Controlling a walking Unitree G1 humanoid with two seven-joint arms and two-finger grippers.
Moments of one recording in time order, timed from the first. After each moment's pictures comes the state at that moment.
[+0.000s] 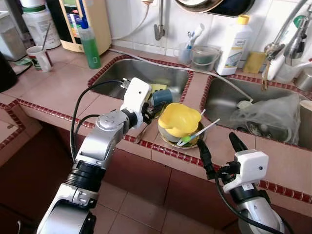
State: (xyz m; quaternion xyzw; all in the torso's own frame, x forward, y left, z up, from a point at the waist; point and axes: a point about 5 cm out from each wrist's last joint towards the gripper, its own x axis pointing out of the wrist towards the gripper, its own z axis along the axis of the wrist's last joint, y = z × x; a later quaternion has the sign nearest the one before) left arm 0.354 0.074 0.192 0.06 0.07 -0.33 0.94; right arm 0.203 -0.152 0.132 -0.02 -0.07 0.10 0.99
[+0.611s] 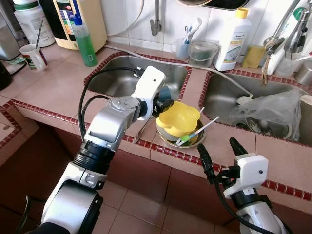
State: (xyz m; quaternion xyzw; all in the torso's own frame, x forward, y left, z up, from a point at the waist) left arm 0.361 0.060 0.217 0.15 0.14 -0.30 0.93; right arm 0.201 -0.149 0.131 -0.02 -0.05 0.10 0.99
